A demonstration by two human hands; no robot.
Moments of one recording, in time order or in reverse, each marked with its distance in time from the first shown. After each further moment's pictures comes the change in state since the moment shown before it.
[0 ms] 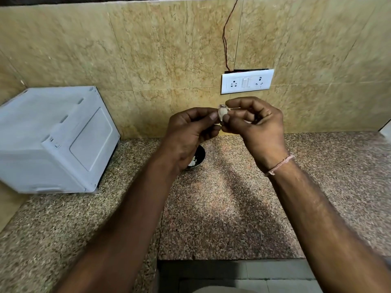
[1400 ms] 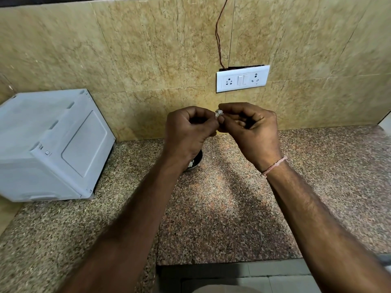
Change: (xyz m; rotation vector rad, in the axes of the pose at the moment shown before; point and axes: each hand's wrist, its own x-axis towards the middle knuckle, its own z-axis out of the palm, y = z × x) left_hand 0.014 -0.010 0.011 0.369 0.108 0.208; right_hand 0.010 0.020 -0.008 -0.119 0.003 -0.096
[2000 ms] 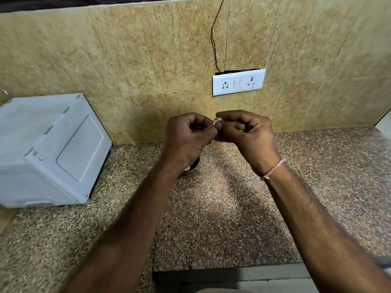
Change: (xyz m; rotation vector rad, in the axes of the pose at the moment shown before) left_hand 0.009 -0.014 0.005 0.095 -0.058 0.041; right_hand 0.004 0.004 -0.010 0.126 -0.039 0.155
